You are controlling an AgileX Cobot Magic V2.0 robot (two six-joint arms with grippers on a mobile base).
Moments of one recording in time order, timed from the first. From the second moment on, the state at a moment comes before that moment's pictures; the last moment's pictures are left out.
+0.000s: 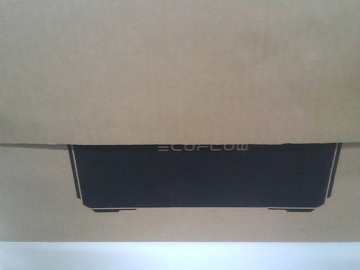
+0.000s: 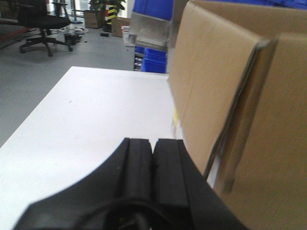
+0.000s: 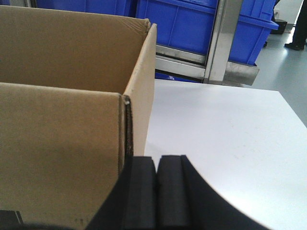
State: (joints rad) left arm -0.13 0.08 -0.05 -0.04 0.10 -0.03; right arm 0.11 0.07 -0.35 -0.17 0.49 0.14
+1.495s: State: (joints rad) left arm -0.09 -0.01 0.03 -0.08 0.13 -0.03; right arm 0.11 0.07 -0.34 -0.16 0.48 0.14
